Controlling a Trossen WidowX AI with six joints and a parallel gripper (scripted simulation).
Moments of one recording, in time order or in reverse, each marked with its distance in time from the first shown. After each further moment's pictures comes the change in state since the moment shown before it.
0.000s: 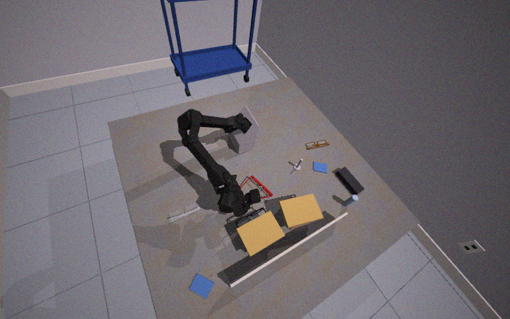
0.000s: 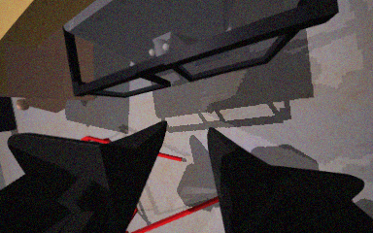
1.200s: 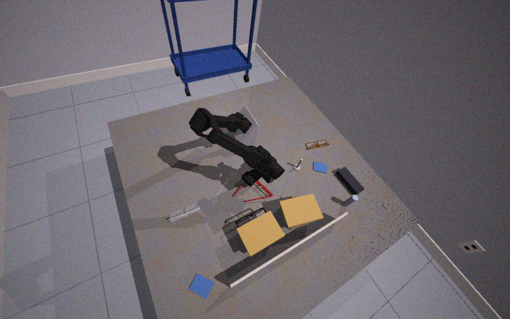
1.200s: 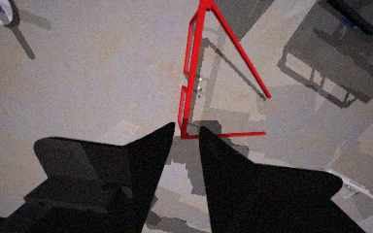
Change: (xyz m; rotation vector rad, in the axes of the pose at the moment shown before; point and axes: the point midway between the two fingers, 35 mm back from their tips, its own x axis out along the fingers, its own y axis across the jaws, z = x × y) arm -0.043 0.108 -0.124 -0.640 0.367 -0.243
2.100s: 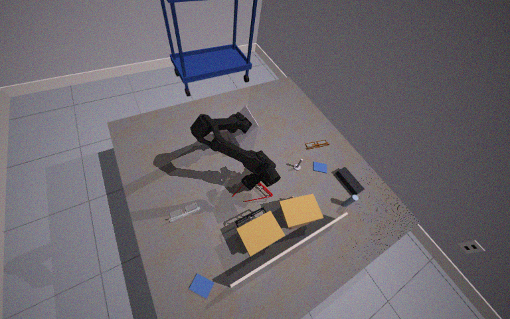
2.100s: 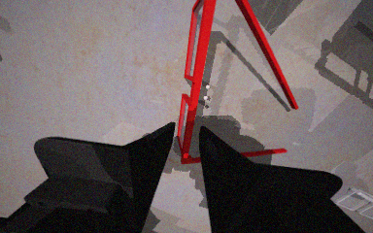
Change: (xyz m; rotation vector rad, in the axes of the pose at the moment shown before) arm 0.041 0.003 0.002 0.007 -0.003 0.000
